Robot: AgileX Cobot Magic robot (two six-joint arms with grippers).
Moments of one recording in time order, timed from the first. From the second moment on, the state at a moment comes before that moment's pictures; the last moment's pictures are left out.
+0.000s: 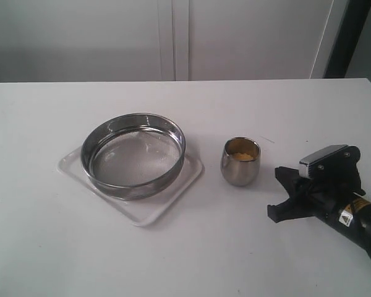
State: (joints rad) left arm 0.03 0.00 0.02 -0.11 0.45 0.13; right arm 0.08 1.95 -0.36 -0.40 -1.21 0.01
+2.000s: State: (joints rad) left arm 0.03 0.00 0.02 -0.11 0.45 0.13; right arm 0.14 2.18 -0.71 -0.56 -1.21 0.11
